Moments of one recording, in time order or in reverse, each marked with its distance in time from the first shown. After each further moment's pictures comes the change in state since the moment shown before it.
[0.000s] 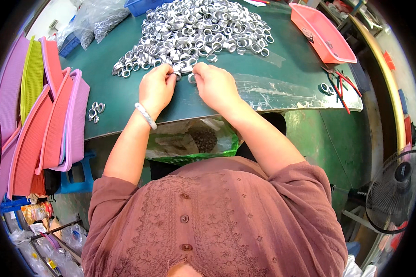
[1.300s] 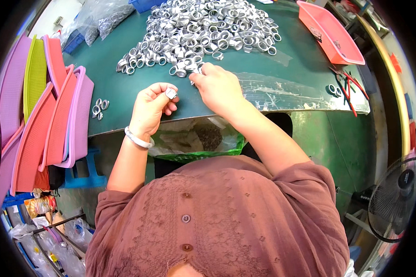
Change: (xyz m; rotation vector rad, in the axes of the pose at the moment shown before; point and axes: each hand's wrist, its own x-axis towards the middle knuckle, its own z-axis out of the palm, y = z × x) left_hand -0.039 0.009 -0.035 -1.036 -0.305 -0.549; right_hand -0.005 -0.010 -0.005 -0.269 -0.098 -0.173
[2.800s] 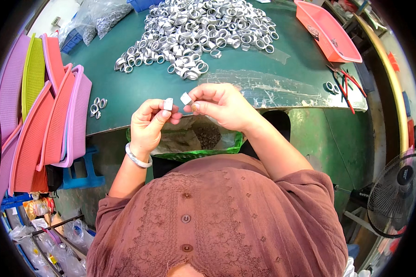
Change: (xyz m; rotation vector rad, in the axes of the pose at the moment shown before) left_hand -0.039 -0.028 -0.001 -0.209 -0.145 0.363; right_hand -0.031 -0.011 -0.034 1.452 -0.379 0.365
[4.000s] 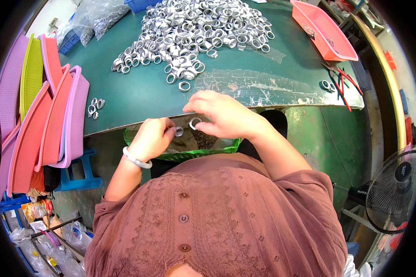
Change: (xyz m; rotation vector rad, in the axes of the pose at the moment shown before) left_hand -0.006 0.013 0.001 1.271 -0.313 -0.157; right_hand -0.006 -0.003 -0.006 -0.973 -0.173 -0.444
